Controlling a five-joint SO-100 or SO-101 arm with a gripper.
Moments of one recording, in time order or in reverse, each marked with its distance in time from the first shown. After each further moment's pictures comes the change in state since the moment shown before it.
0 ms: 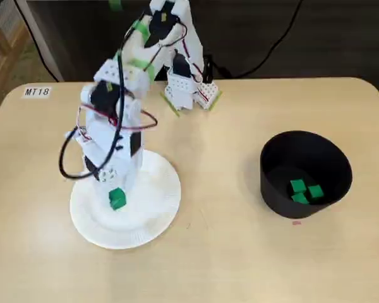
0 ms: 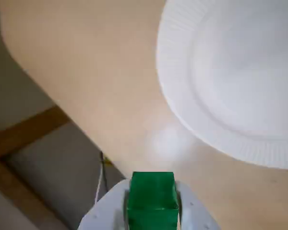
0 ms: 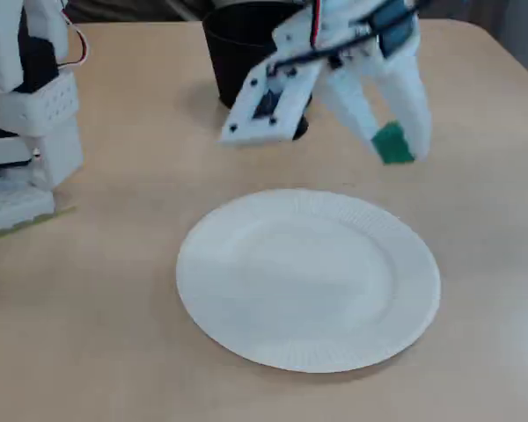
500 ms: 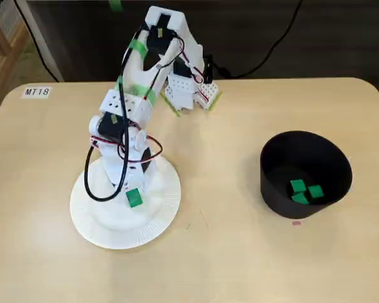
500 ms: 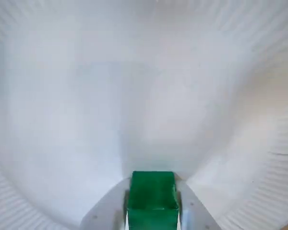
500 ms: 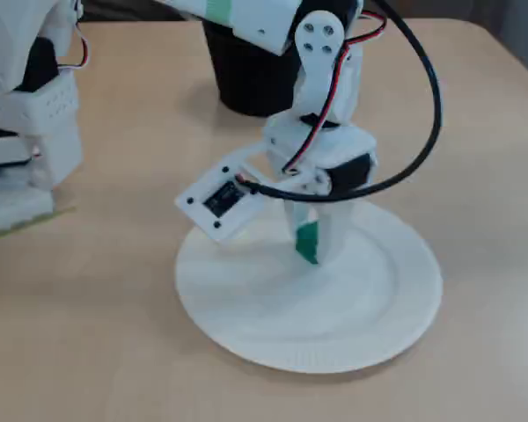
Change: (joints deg) arm 1.1 -25.9 1.3 9.0 16.6
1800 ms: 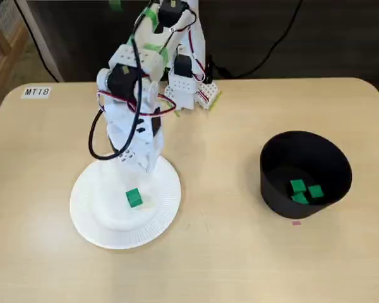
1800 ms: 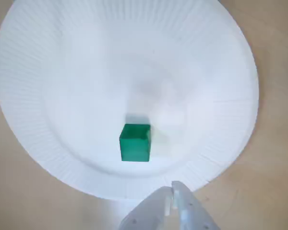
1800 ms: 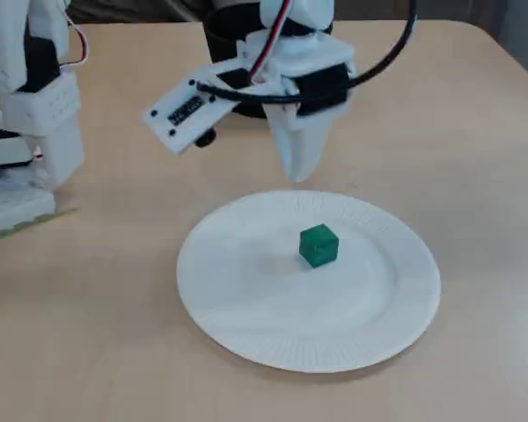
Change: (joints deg) arm -1.1 17.2 3.9 9.8 10.8
